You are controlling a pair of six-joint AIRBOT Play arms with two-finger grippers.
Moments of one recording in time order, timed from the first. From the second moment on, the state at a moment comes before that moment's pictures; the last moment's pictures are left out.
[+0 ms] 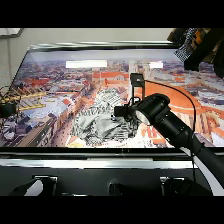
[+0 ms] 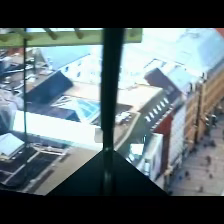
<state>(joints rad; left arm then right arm) 0.37 -0.99 1.12 1.45 -1.22 -1.24 0.71 -1.18 1.24 -1.75 1.12 2.28</state>
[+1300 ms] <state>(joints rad) -0.44 -0.52 0.69 1.44 -1.63 -1.07 0.71 -1.19 1.24 -1.98 1.22 2.37</state>
